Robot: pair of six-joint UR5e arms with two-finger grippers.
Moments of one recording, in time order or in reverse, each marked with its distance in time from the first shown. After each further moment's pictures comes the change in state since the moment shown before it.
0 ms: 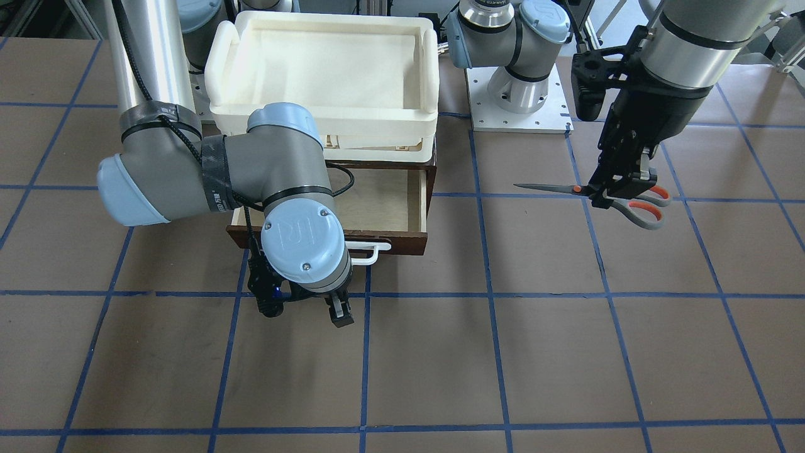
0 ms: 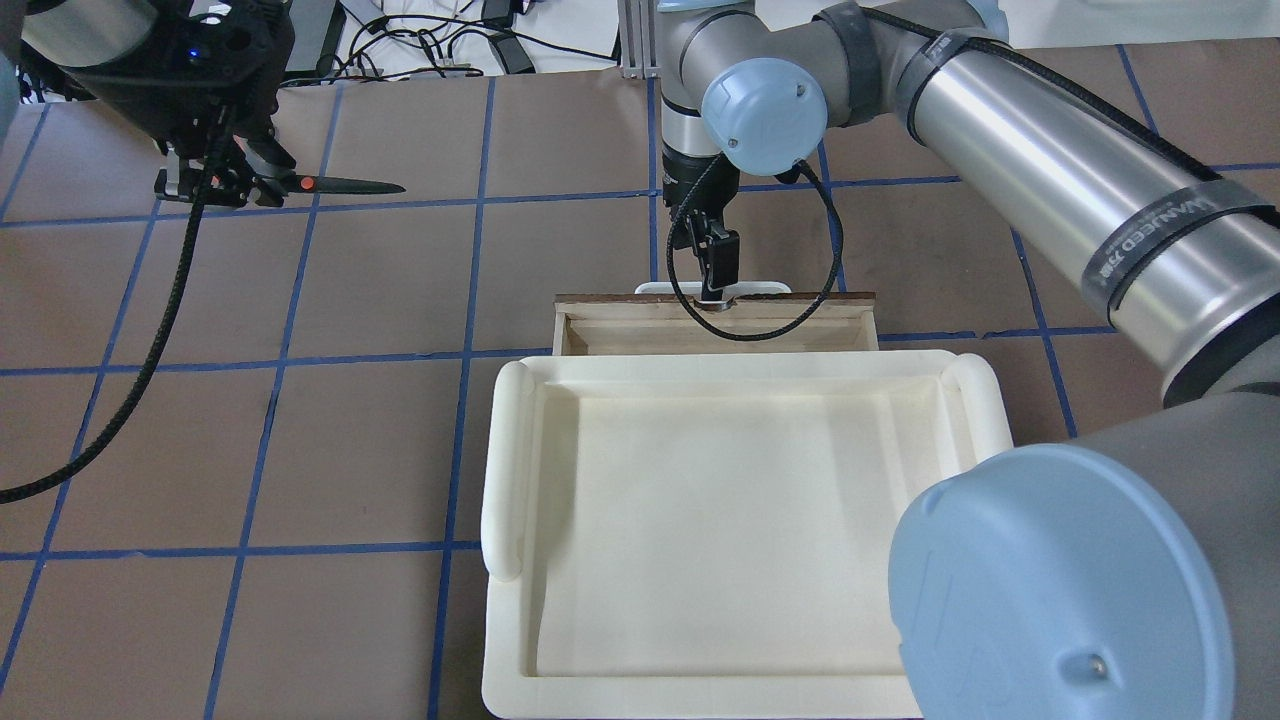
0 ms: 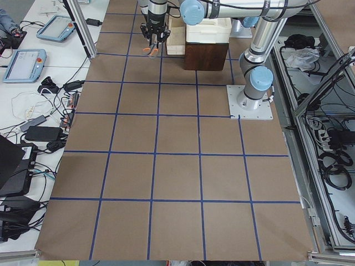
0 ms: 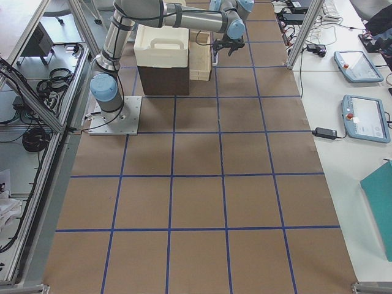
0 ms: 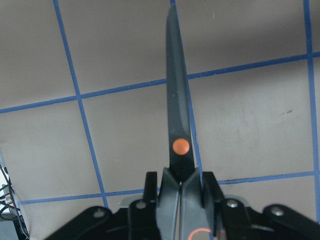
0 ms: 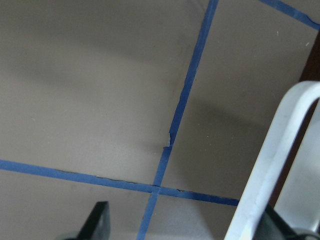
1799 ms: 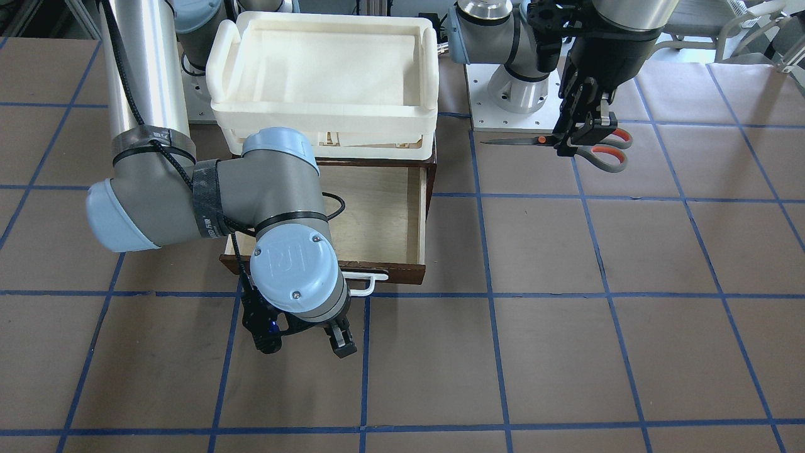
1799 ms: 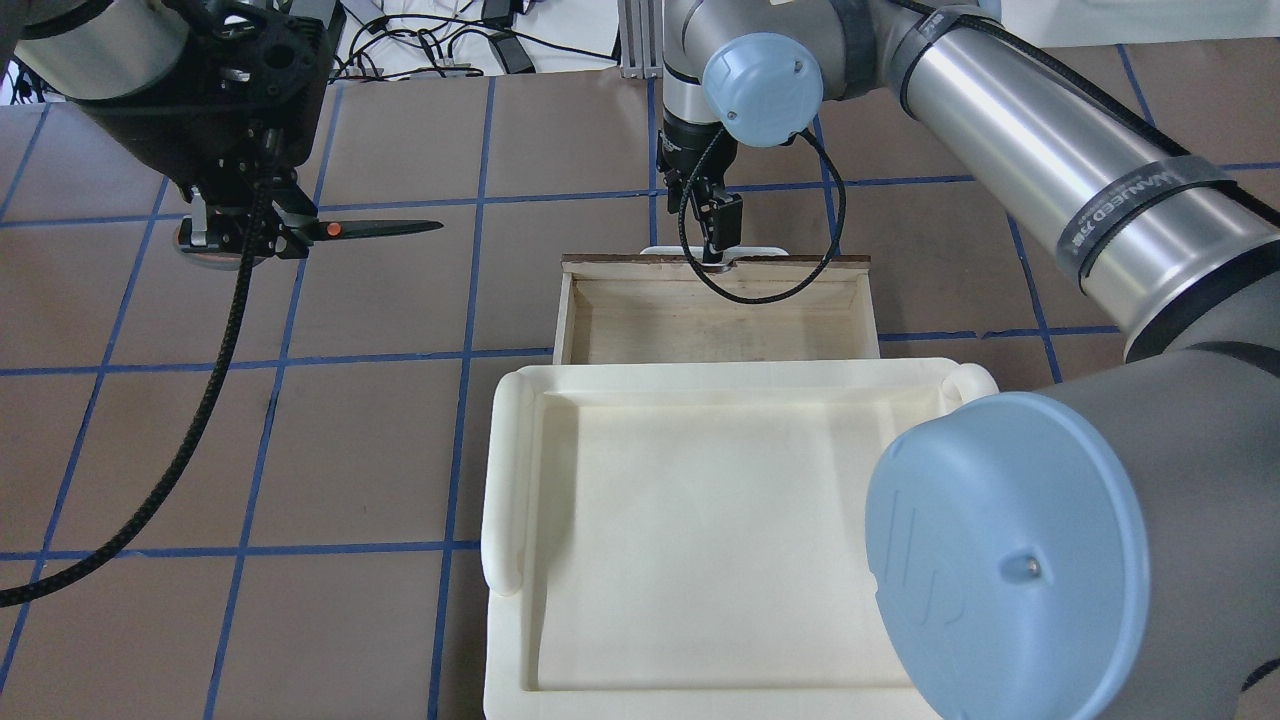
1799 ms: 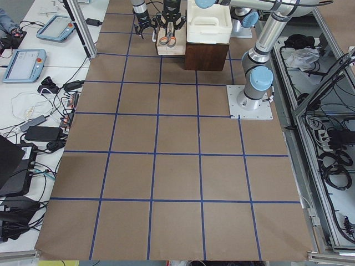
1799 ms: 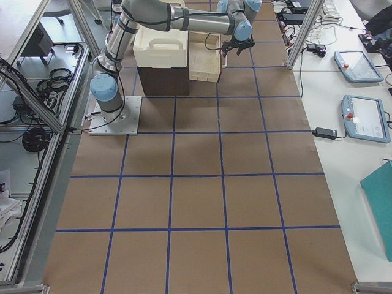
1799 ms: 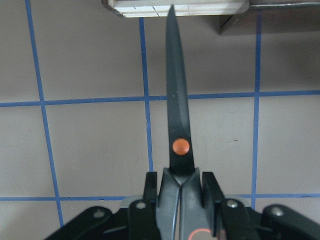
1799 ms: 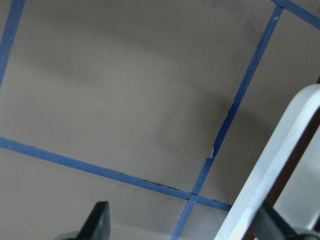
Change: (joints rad) left arm -0.084 0.082 -0.004 -0.149 0.031 -0.218; right arm -0.016 0.062 -0.094 -0.037 -0.001 -0.109
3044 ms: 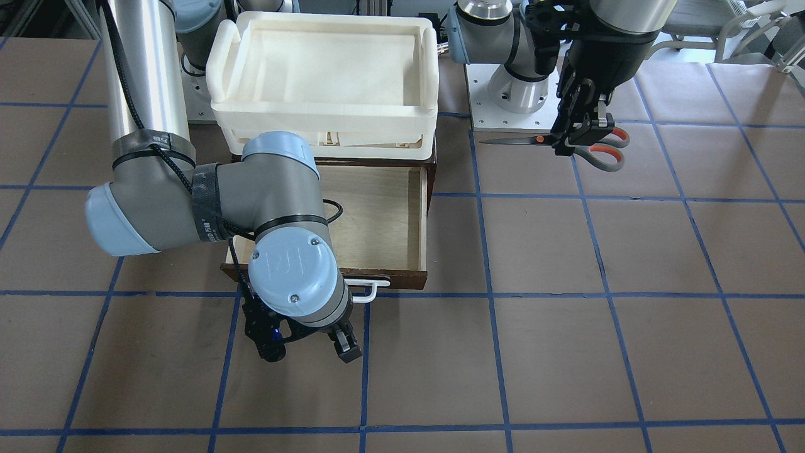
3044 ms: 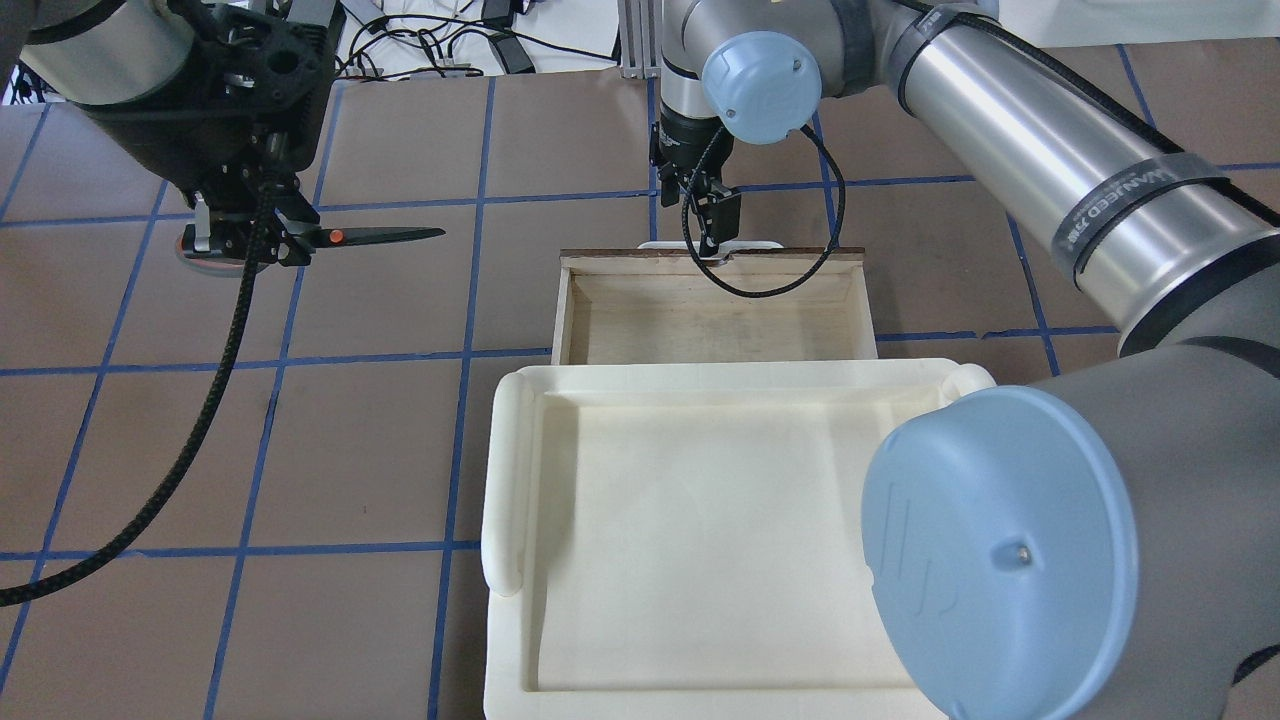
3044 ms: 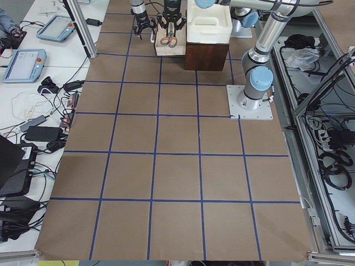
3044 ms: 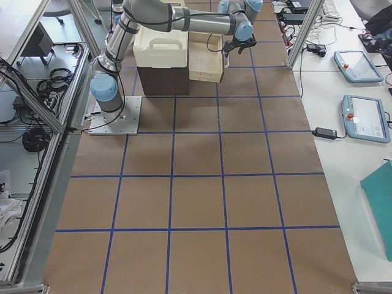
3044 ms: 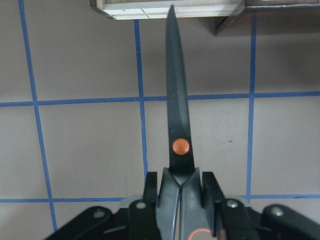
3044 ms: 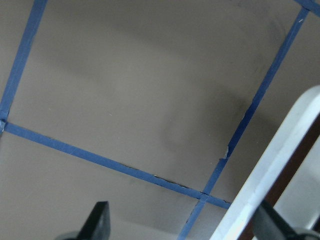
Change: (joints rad) left arm -0.002 -0.003 -0.001 -0.016 0.001 -0.009; right arm -0.002 -0.002 -0.015 -0.006 0.008 -0.064
